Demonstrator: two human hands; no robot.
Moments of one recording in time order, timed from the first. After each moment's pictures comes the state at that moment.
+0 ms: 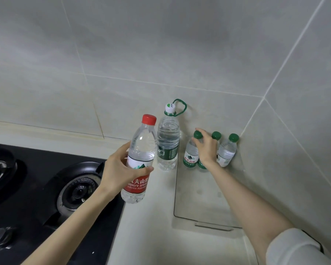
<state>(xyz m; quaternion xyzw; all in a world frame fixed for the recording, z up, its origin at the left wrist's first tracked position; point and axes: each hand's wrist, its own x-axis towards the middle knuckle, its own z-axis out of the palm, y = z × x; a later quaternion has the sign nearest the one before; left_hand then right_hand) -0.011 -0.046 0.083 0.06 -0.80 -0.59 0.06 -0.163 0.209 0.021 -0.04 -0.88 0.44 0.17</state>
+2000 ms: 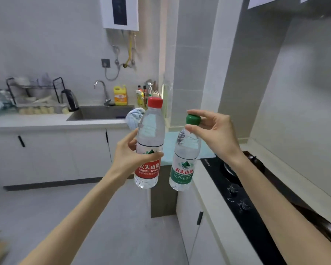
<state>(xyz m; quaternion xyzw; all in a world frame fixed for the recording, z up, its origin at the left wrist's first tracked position) 0.558 -0.284 0.211 0.38 -0.65 -0.42 0.51 0.343 -0.244 0.265 0.63 -0.51 0.56 -0.16</state>
